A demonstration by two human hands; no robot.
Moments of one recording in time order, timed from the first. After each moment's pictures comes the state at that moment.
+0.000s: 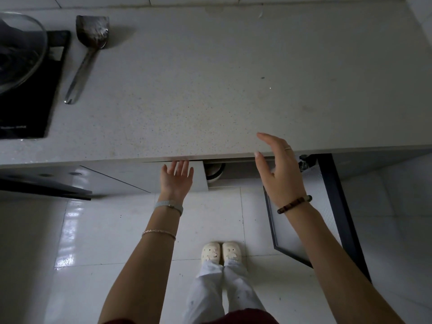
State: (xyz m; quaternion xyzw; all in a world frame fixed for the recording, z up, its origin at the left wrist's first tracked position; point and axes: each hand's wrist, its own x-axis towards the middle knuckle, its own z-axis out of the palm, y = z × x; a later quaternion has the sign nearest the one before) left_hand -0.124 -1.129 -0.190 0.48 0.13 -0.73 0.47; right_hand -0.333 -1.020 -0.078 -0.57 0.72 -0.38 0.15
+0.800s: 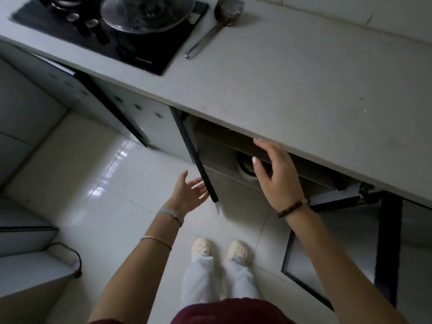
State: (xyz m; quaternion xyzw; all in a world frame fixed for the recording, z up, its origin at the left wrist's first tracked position) left_hand 0.016 -0.994 -0.179 0.53 0.13 -0.73 0.41; right_hand -0.210 -1.010 -0.071 -0.73 0.55 -0.32 0.24
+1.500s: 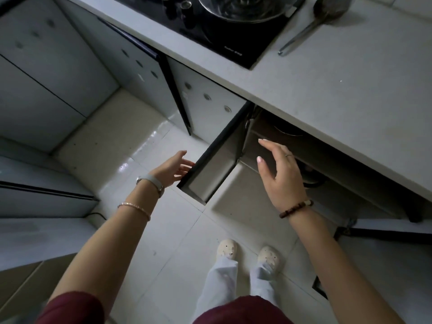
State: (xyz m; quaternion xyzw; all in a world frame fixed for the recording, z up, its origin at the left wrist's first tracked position) left_hand 0.288 -0.994 -0.158 0.71 -0.14 -0.64 0.24; right_hand 0.007 -1.012 -0.086 -0.75 0.50 -0.30 0.30
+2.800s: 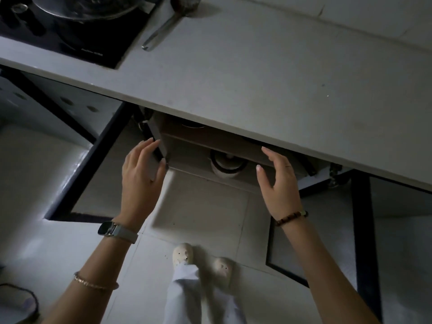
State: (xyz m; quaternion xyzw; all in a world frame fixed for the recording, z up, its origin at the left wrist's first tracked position) left_hand 0.042 -0.986 -0.135 0.66 -0.66 -0.16 0.33; right_hand -0.247 -0.974 -0.117 -0.65 0.65 -0.34 0.19
